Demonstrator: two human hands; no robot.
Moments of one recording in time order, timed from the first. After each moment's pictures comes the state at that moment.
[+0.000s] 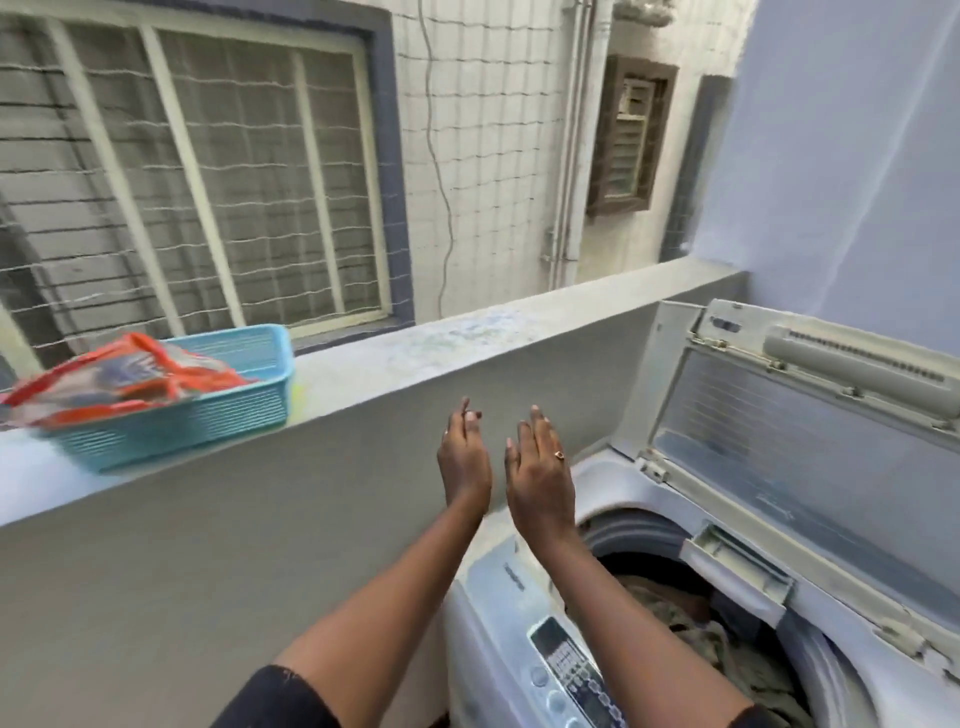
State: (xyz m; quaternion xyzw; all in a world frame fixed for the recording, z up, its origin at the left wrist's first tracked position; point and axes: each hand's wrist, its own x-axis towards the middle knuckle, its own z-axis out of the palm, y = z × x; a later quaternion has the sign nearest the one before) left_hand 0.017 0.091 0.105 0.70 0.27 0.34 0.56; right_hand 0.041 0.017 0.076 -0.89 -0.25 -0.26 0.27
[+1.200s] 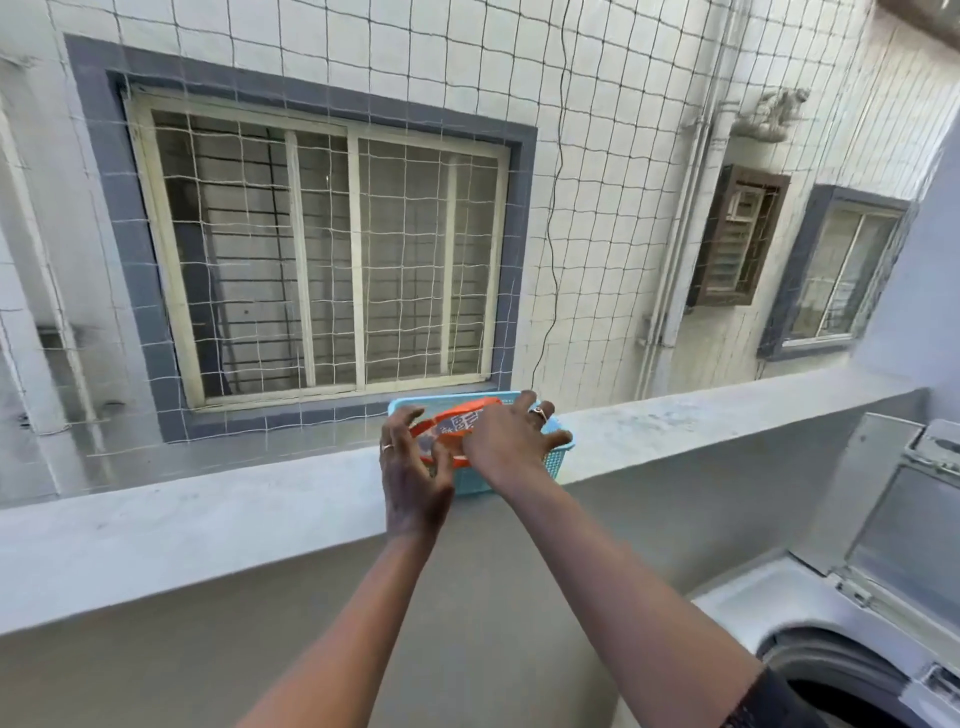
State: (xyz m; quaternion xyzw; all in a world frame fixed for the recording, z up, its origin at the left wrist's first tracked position) left_hand -0.203 0.363 0.170 0.71 0.17 0.61 0.30; right_hand -0.159 0.285 0.255 -0.94 -0.28 -0.04 0.19
